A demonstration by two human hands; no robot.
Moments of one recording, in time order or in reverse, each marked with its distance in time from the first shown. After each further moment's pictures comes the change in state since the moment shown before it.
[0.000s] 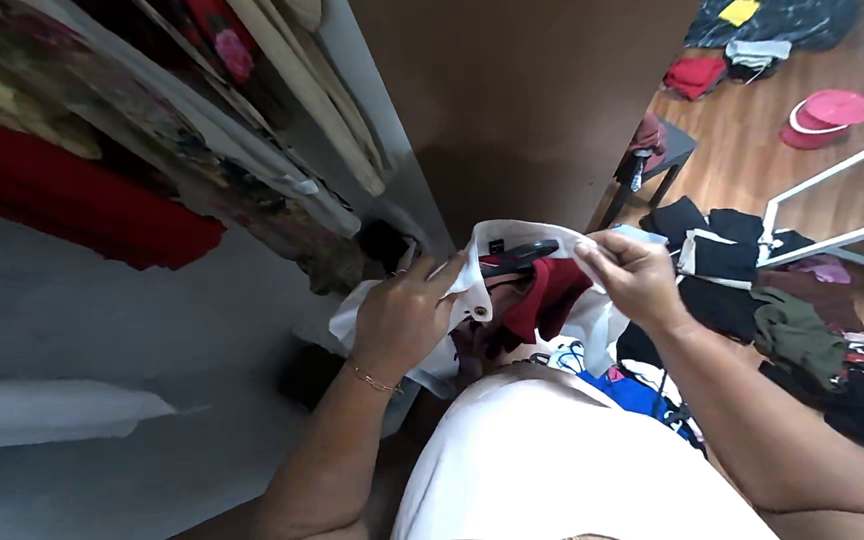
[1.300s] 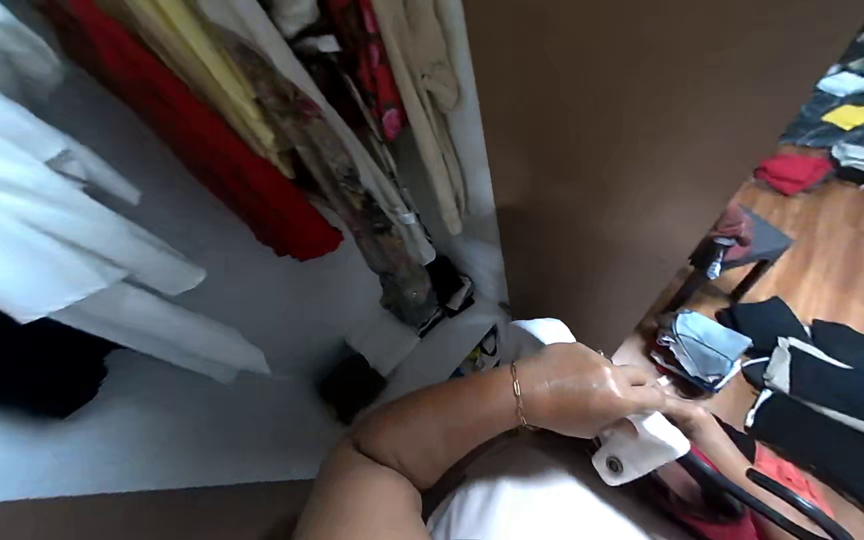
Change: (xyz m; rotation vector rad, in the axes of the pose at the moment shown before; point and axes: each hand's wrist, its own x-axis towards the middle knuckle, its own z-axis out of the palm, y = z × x) left_hand 0.042 0.072 0.001 -0.405 -0.313 0.652; right_hand -0.070 0.022 -0.006 0.062 -0.349 -0.057
